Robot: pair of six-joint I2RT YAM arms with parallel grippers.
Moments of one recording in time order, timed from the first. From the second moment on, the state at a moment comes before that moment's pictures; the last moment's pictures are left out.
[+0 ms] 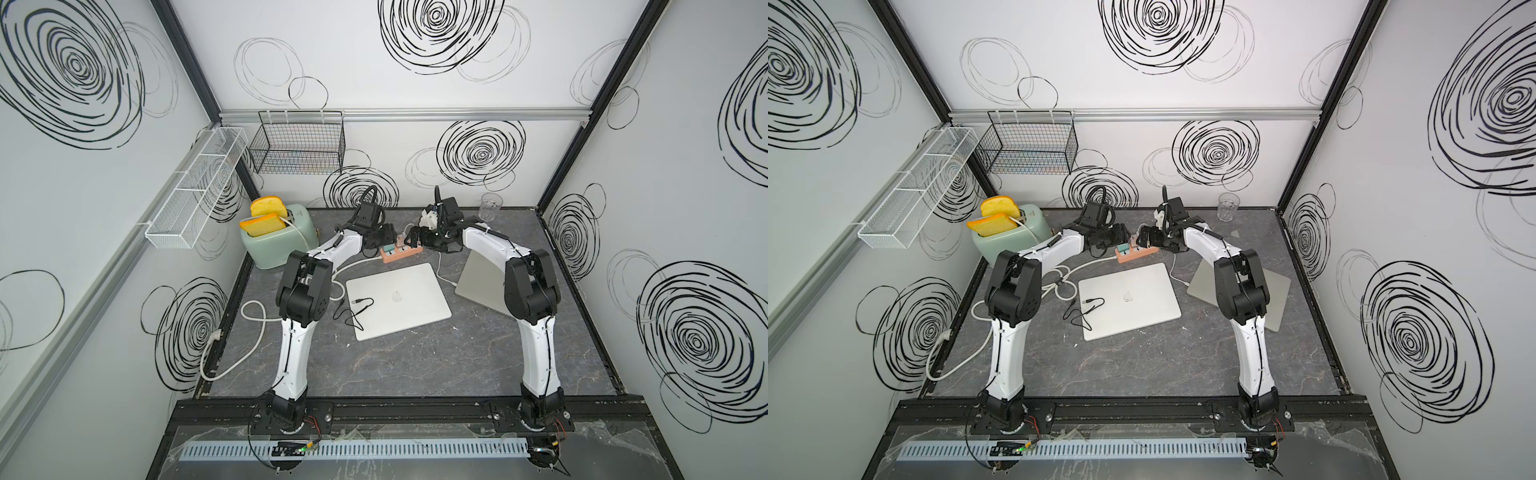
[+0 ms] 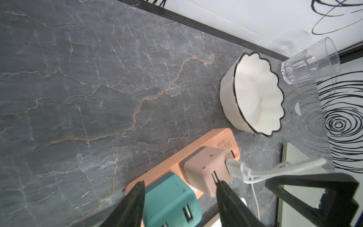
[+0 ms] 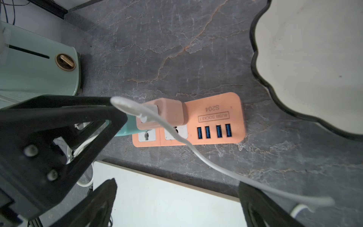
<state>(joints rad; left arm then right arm) -0.35 2.23 1.75 -0.32 0.20 -0.52 0.41 2.19 1.81 -0.54 -0.37 0.41</state>
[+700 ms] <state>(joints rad) -0.37 2.24 1.77 -0.36 0.10 -0.49 0.41 2.19 1.81 -0.54 -0.37 0.41</state>
